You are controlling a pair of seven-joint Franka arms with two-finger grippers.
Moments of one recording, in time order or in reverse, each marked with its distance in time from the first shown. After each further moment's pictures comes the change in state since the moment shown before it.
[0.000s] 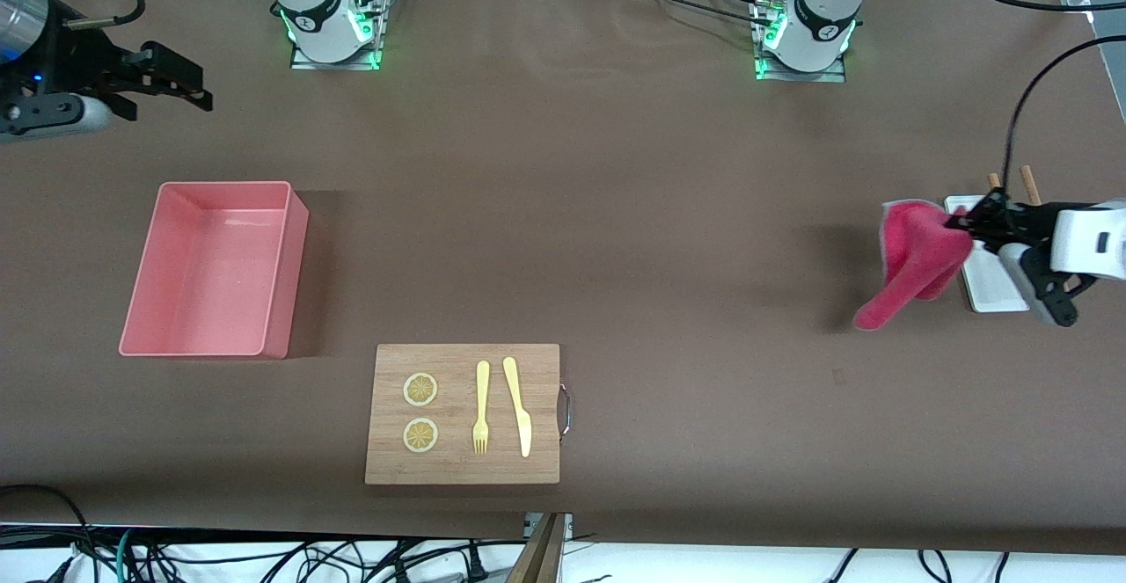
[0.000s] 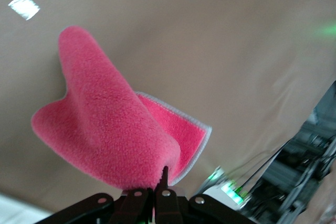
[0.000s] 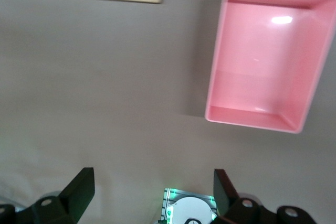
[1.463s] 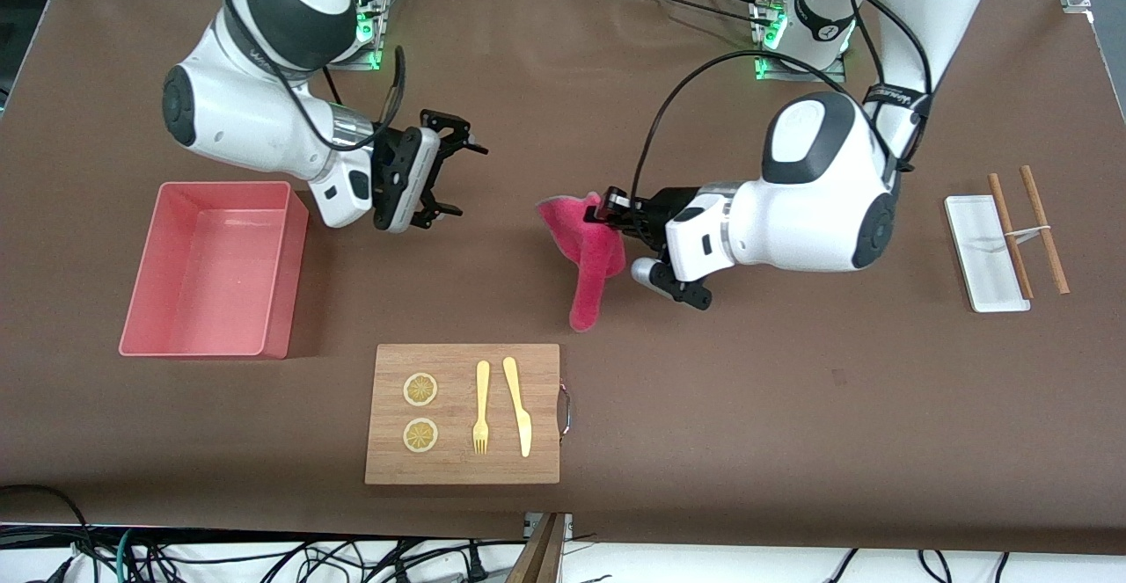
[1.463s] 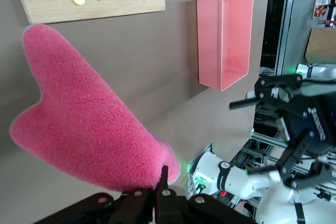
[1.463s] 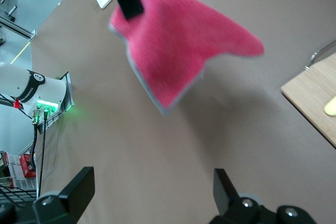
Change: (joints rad) left arm -0.551 0.066 -0.037 -0.079 -0.552 0.633 -0.742; right arm 0.061 0.164 0.302 -0.364 0.558 0.732 -0.780
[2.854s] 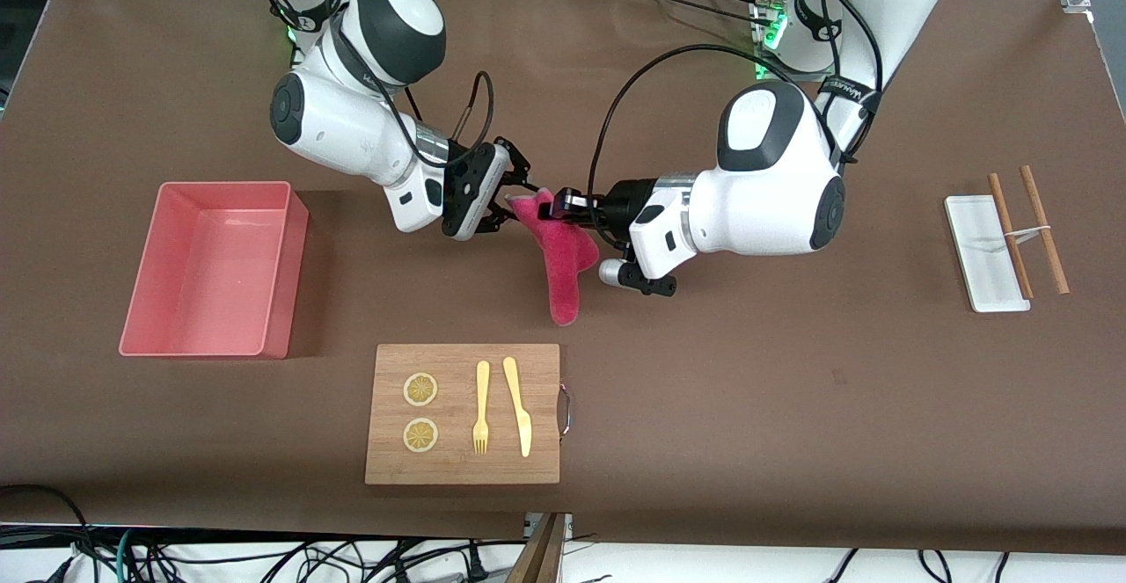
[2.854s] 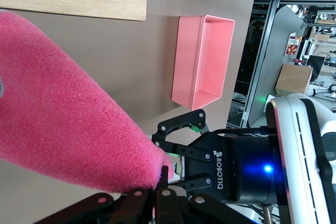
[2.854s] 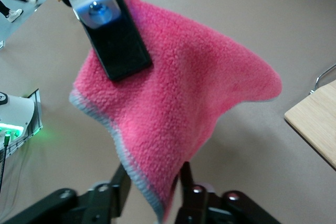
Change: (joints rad) left arm -0.058 0.003 0.000 -0.019 -0.117 0.138 -0.110; right arm 0.130 0.098 0.003 -0.019 -0.001 0.284 0.028
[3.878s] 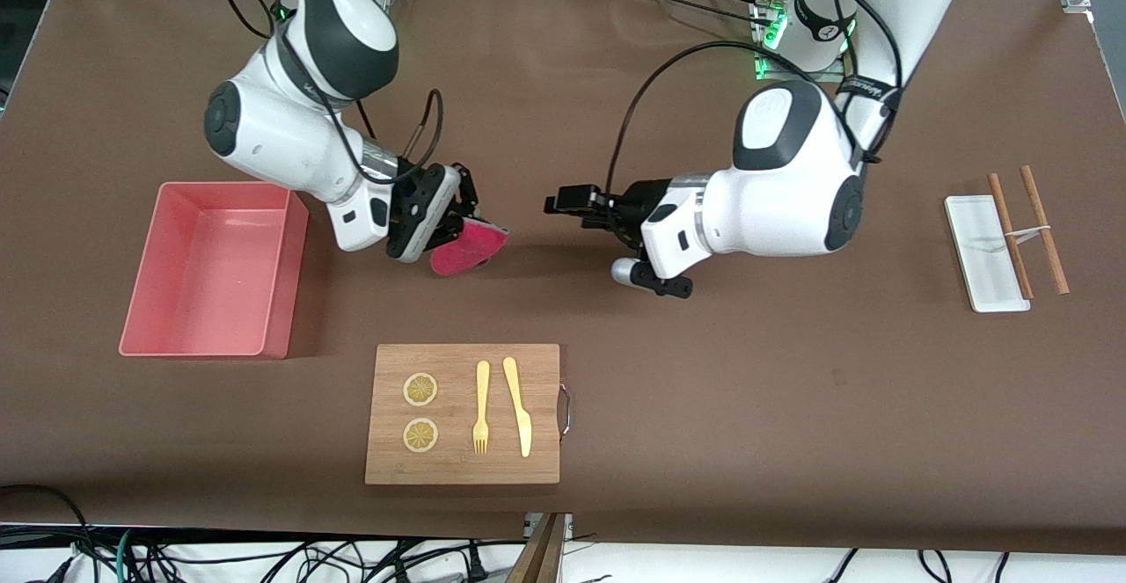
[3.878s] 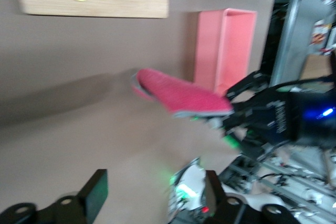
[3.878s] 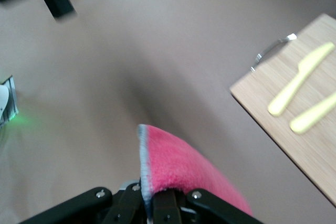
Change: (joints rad) left arm 0.055 -0.032 0.011 0.004 0.142 -0.135 0.001; right arm -0.018 -0.037 -0.146 0.031 -0.096 -0.158 0.002
